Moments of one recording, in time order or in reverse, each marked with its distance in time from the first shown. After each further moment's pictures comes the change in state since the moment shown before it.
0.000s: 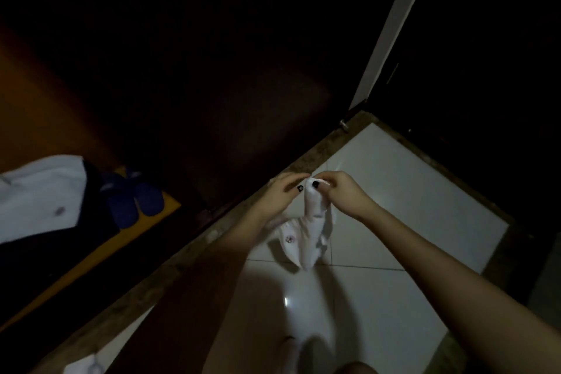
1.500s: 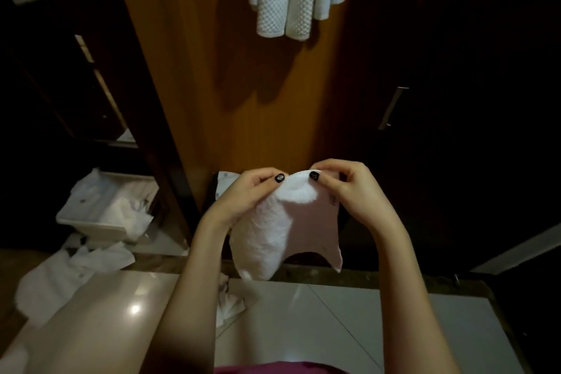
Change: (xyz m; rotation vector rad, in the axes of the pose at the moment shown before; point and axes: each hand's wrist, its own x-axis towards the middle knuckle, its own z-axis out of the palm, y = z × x) left_hand -0.573 0.353 -0.259 -0.307 0.754 0.159; right_hand -0.304 -0.579 -0.005 0.074 -0.410 -0.707
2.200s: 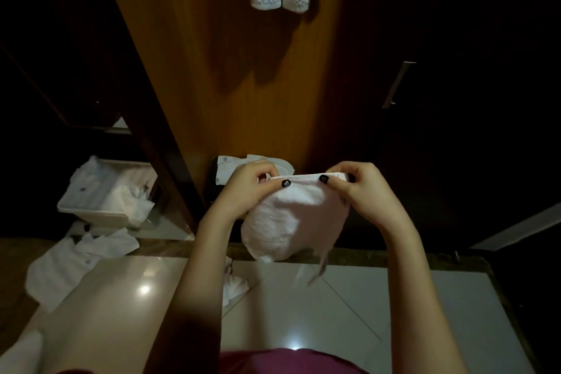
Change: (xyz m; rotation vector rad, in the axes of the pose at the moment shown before) left_hand 0.009 -0.030 -0.001 0.470 0.117 0.007; right_hand -0.009 0.029 0.001 -0.126 0.019 0.124
